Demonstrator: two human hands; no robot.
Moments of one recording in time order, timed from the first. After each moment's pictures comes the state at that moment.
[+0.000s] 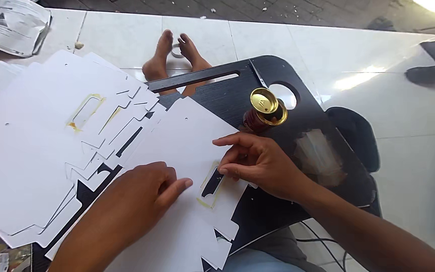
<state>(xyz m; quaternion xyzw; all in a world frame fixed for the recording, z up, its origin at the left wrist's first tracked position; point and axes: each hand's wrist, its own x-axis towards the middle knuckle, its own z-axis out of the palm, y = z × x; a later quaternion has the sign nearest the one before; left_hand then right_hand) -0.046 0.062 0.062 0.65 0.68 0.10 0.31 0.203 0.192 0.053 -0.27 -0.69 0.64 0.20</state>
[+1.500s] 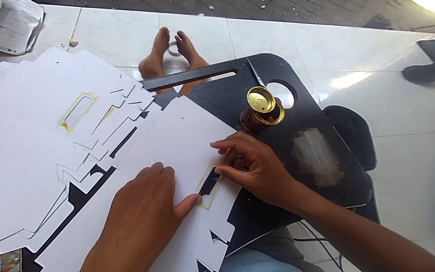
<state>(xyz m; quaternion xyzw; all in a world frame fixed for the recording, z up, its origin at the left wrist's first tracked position) 0.001 0.055 0.057 0.65 0.75 0.04 0.12 0.206 0.184 0.032 -0.28 -0.79 0.48 0.25</state>
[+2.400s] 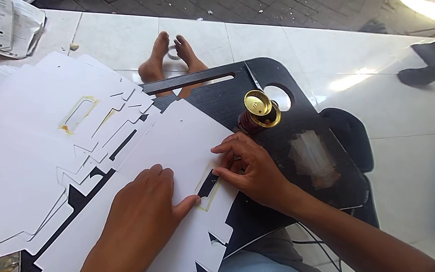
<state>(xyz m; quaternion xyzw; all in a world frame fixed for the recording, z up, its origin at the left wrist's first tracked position) 0.001 0.057 0.058 0.64 0.75 0.03 0.13 0.204 0.182 0.029 -0.29 -0.80 0.45 0.26</state>
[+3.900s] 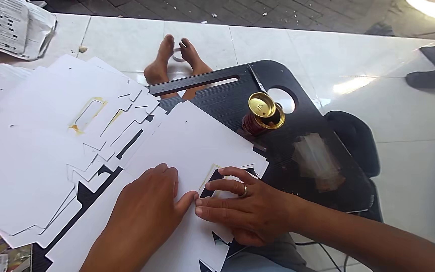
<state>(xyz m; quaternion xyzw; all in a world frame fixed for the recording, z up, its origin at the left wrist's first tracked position) -0.007 0.058 0.060 0.65 0.74 0.05 0.17 0.223 0.164 0.013 0.06 -0.95 0.20 0.23</state>
